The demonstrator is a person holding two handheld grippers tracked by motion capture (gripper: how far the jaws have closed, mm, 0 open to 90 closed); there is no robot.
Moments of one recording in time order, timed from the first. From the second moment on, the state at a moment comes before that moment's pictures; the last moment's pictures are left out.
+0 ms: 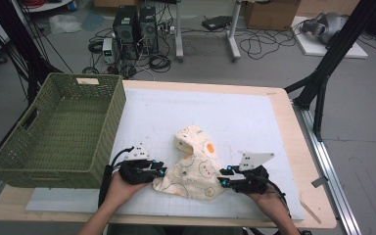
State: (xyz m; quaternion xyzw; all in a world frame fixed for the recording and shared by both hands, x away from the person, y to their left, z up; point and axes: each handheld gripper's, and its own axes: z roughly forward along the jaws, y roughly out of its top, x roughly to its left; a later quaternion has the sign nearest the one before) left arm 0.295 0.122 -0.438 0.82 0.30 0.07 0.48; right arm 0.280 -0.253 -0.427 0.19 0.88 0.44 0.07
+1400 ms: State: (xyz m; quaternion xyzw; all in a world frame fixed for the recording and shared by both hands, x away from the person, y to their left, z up) left arm 0.237 0.154 -0.436 0.83 0.32 0.11 0.44; right arm 0.275 -0.250 -0.439 0.18 0.90 0.39 0.04
